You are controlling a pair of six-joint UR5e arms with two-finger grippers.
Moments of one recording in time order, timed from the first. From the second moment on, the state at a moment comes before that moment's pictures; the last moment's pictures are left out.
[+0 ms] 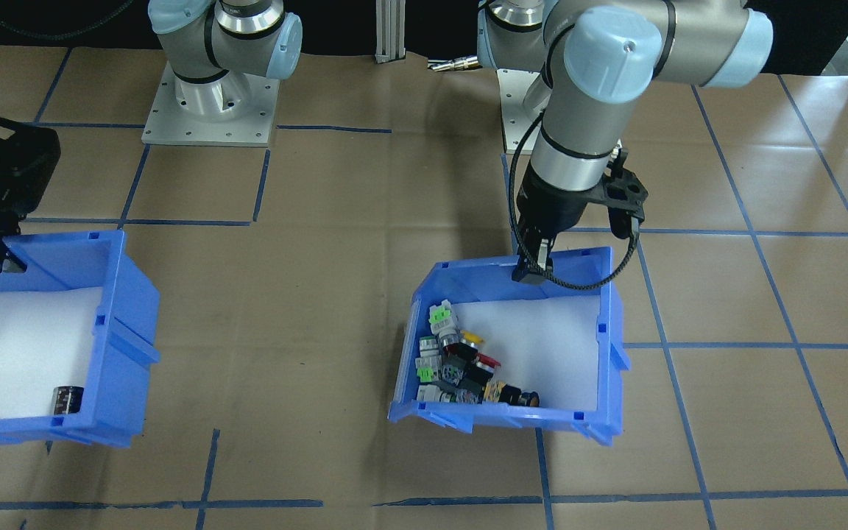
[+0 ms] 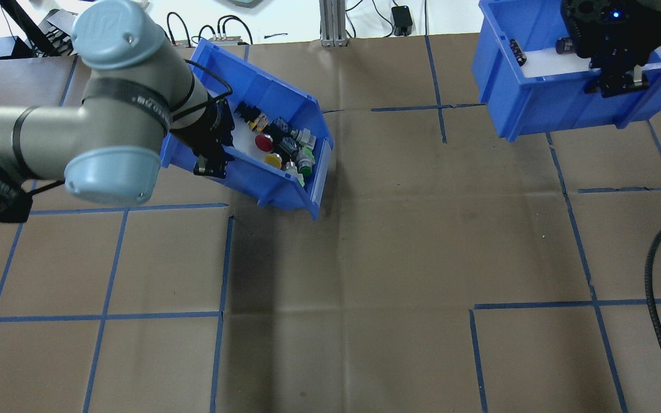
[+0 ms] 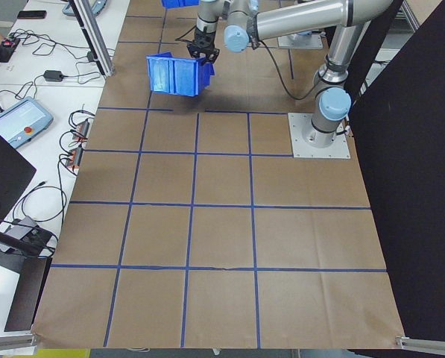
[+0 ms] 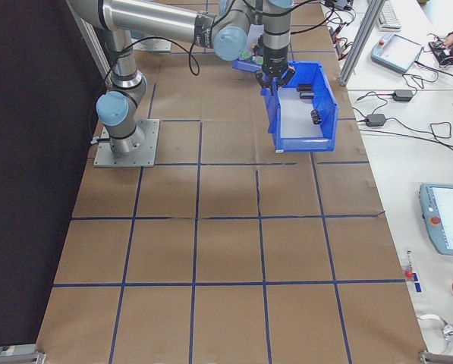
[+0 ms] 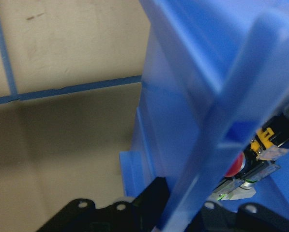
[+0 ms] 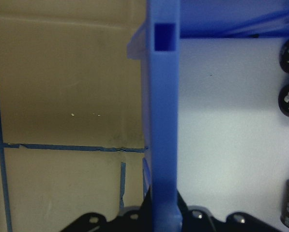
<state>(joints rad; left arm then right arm) -1.66 -1.73 -1.71 -1.09 1.53 -1.51 1.32 -1.50 1.58 -1.77 -1.63 -1.90</state>
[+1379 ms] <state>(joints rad) -1.80 -2.27 -1.01 -1.11 1.32 -1.83 1.24 -1.76 1.85 -1.71 -1.62 -1.99</state>
